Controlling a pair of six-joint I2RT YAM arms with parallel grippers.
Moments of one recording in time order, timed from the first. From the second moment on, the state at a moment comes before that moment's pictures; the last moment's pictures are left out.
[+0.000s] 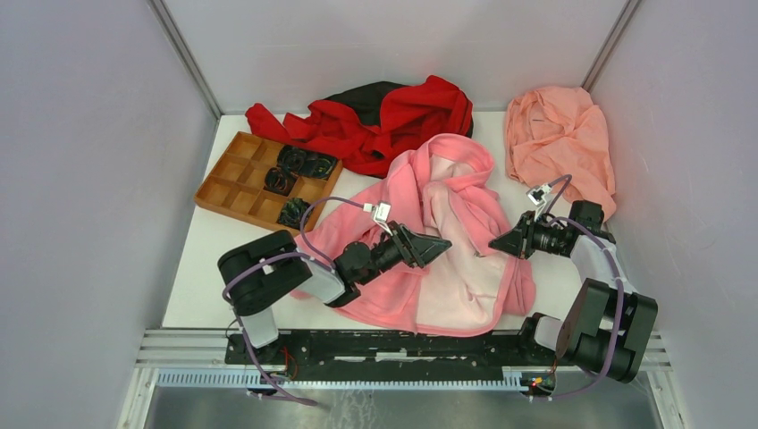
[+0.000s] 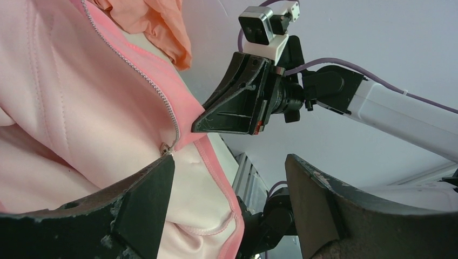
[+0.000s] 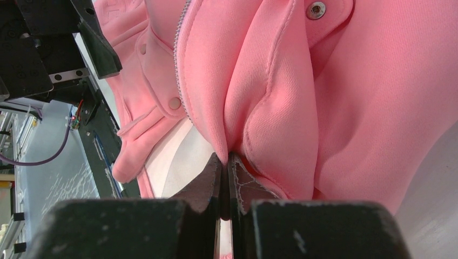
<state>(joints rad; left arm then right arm) -1.04 1.76 0.51 1.44 -0.02 -0.98 -0.37 1.23 0.61 -0.59 -1.19 -0.50</state>
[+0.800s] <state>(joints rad) -1.04 1.86 0.70 1.27 -0.02 -0.98 -0.37 1.25 0.62 -0.61 -1.20 -0.53</state>
